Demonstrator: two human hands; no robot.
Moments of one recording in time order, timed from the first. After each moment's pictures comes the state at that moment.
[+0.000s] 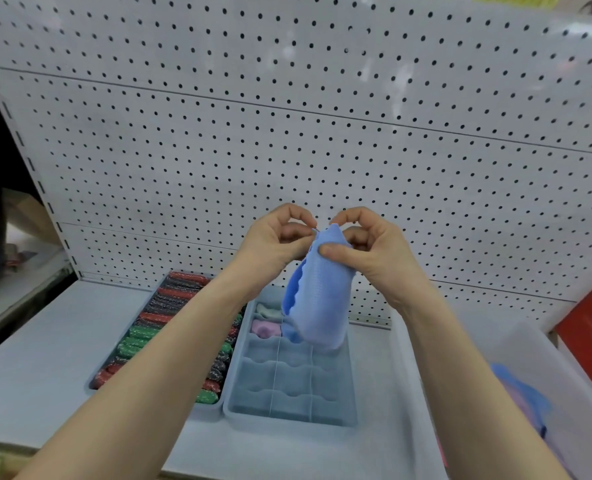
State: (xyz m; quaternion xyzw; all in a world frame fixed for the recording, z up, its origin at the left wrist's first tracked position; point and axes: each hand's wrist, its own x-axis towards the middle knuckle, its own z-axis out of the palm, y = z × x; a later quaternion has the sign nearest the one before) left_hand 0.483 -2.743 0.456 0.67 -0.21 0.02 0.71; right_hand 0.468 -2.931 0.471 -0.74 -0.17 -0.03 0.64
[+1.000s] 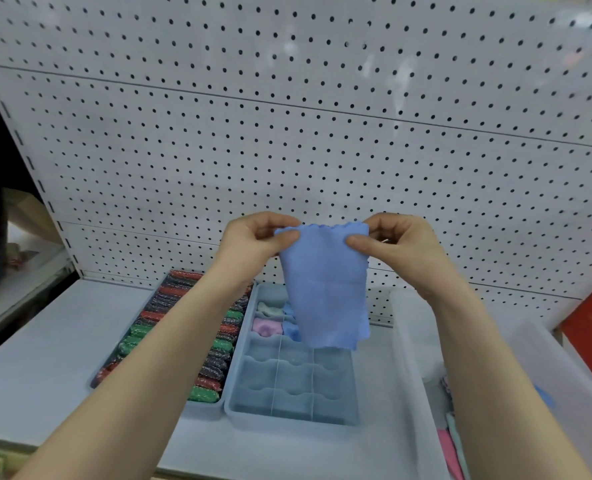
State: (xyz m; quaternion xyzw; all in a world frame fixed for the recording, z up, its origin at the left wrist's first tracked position) left_hand 0.487 -2.726 0.447 0.70 -0.11 0.07 0.70; right_hand 0.470 -2.961 0.480 -0.82 -0.15 -0.08 0.55
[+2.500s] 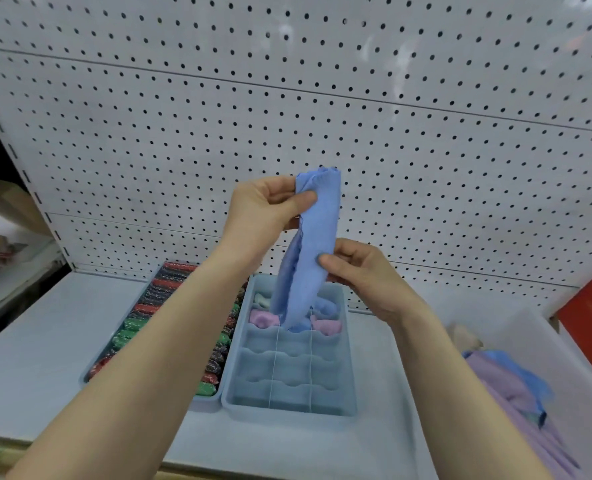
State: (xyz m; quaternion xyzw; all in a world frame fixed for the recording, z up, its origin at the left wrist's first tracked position) left_hand 0.492 -2.749 0.475 0.64 -0.15 0.10 0.74; right_hand 0.479 -2.935 0.416 -0.71 -0.16 0.07 0.68
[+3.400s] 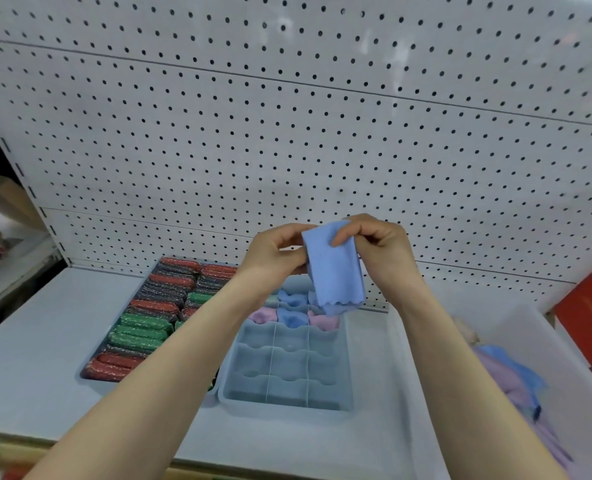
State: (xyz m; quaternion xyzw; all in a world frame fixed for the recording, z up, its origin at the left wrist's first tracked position) left_hand 0.487 -2.763 0.413 0.67 -0.12 -0.01 0.73; right_hand 0.480 -2.942 0.434 -0.75 -0.15 -0.13 0.63
